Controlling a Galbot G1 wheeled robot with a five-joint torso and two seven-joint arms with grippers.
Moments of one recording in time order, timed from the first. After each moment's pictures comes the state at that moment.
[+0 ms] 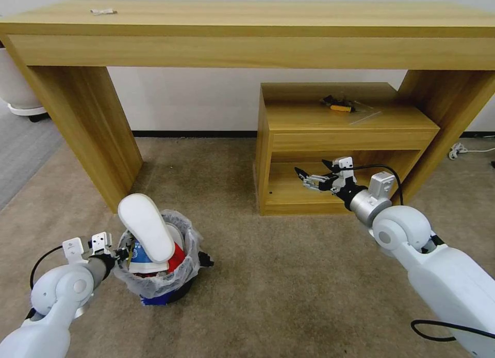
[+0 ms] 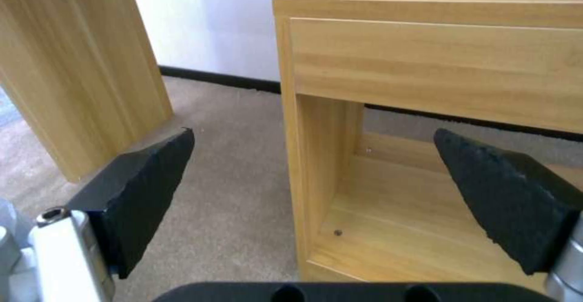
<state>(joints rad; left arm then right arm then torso) 1.32 -1.00 -0.69 -1.85 -1.02 0.74 -0.39 -0.86 0.80 0.18 1.88 0.85 -0.31 0.04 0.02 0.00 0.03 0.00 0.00</state>
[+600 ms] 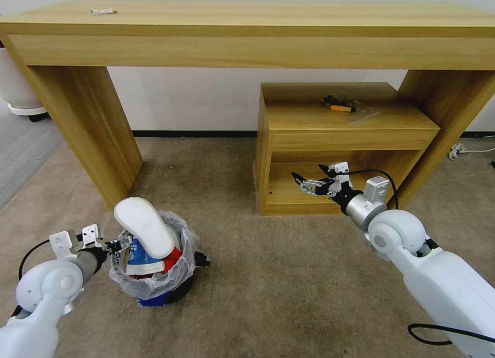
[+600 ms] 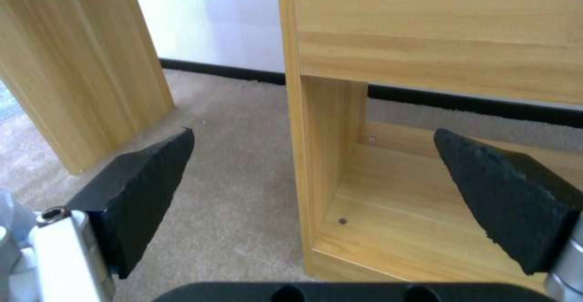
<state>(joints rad) 1.33 -0.97 -0.75 -1.92 -1.09 0.74 -0.39 -0.88 0.82 0.17 1.88 0.84 -0.31 0.04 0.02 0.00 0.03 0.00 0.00</state>
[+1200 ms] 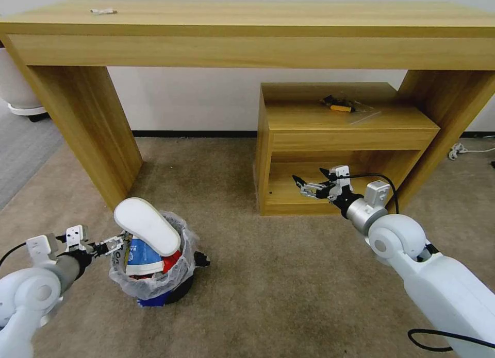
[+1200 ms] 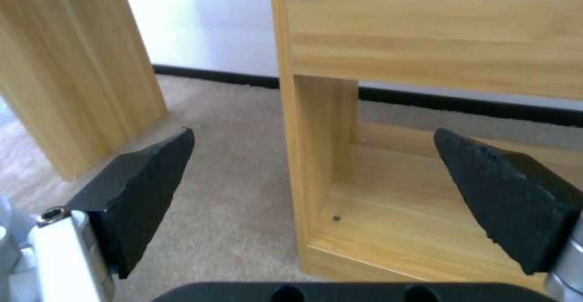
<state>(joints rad) 1.47 -0.97 -0.89 -1.99 -0.91 0.68 -0.18 -0.98 0.84 0.25 1.94 0.80 -0.31 0.07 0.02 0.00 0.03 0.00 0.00</state>
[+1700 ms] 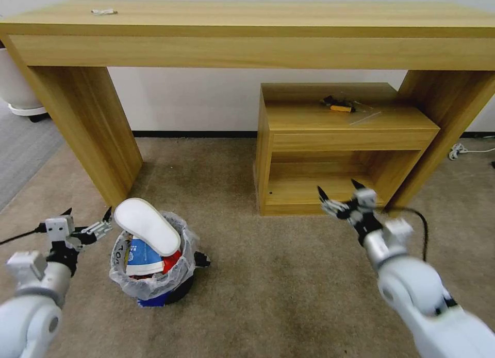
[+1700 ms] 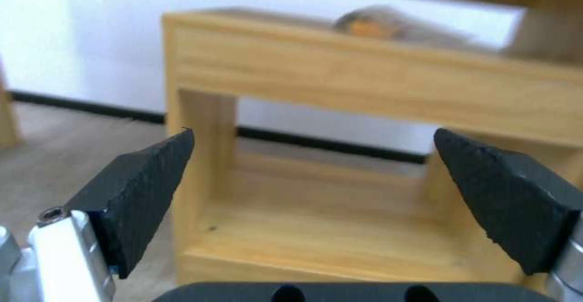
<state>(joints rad) 1.63 -1.22 -0.93 -2.16 -0.49 0.16 0.04 -1.49 1.07 0.56 2.18 0.32 -0.10 0.17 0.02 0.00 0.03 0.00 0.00</state>
